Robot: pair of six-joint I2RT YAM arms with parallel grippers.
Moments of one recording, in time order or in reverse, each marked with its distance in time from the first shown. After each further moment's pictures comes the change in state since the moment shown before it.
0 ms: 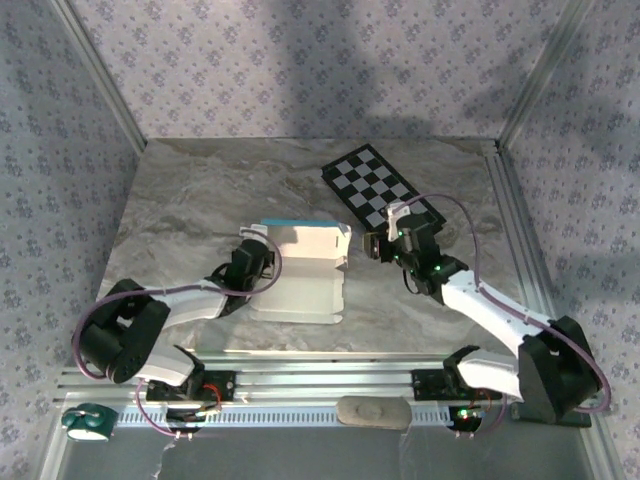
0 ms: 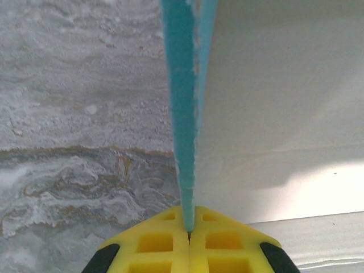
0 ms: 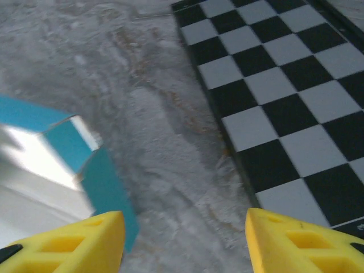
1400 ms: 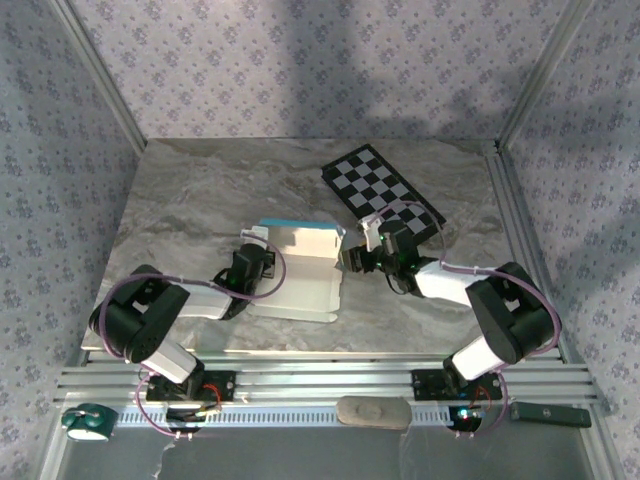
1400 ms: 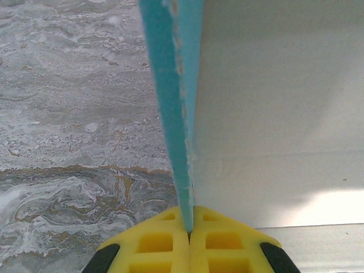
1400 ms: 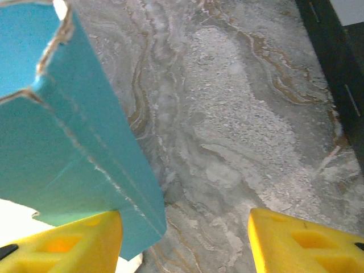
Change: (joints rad) left arm 0.019 0.127 -0.050 0.257 -0.013 0.056; right arm 0.031 0.326 -0.043 0.321 -0.241 -0.092
